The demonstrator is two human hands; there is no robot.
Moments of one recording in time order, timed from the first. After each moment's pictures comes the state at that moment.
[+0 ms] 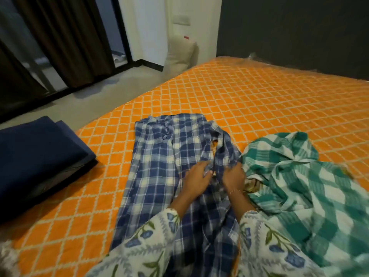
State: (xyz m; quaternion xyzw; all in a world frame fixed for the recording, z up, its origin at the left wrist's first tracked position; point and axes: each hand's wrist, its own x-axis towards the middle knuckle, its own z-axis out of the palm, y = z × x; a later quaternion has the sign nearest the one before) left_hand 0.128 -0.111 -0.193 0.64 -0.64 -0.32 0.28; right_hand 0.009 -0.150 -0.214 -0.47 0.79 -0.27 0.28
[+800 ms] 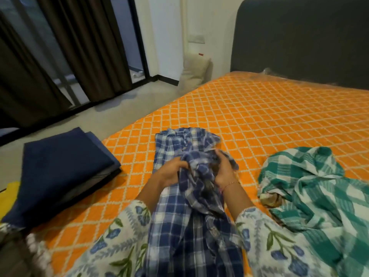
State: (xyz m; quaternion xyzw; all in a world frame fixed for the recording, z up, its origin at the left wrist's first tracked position) left_hand 0.242 -0.105 -0.098 0.54 -0.34 -0.65 0.42; right_hand 0.101 -0.148 -0.125 -0.16 0.51 -0.45 0.72
